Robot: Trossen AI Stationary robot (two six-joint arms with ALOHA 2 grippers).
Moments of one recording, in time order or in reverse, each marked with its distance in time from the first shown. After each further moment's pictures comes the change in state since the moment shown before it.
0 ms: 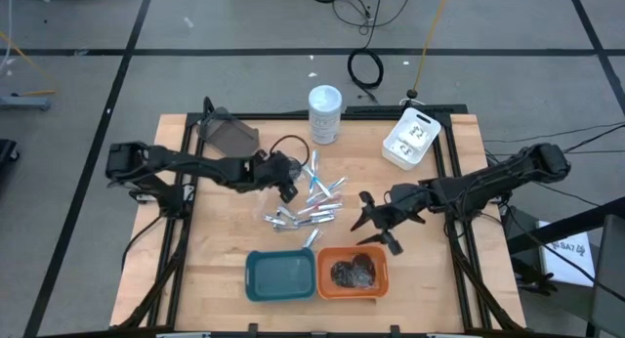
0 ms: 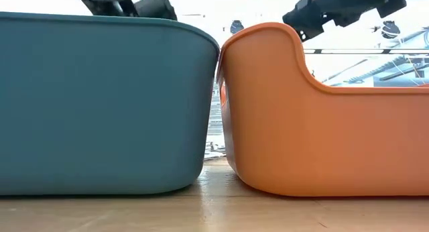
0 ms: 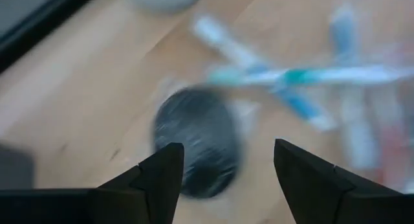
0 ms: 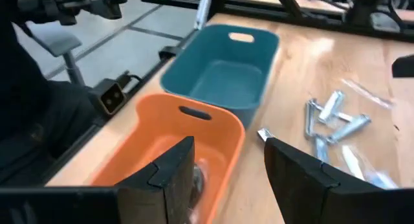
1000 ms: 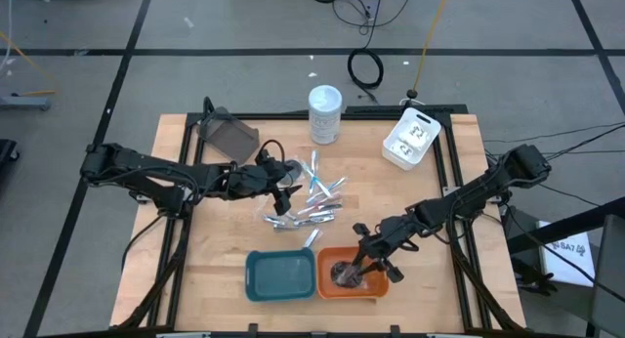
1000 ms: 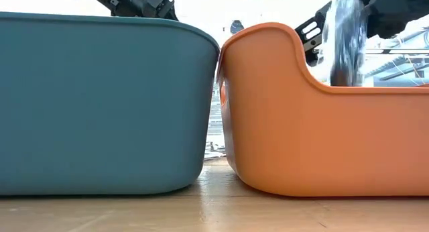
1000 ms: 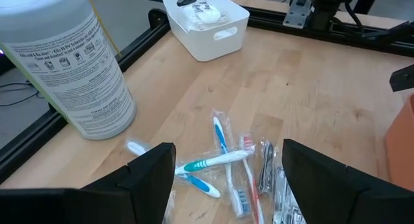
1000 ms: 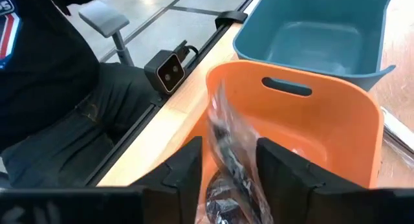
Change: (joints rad) left arm -0.198 -0.242 0.000 0.194 -0.032 0.204; right arm 0.202 0.235 0.000 0.171 -0.008 0.164
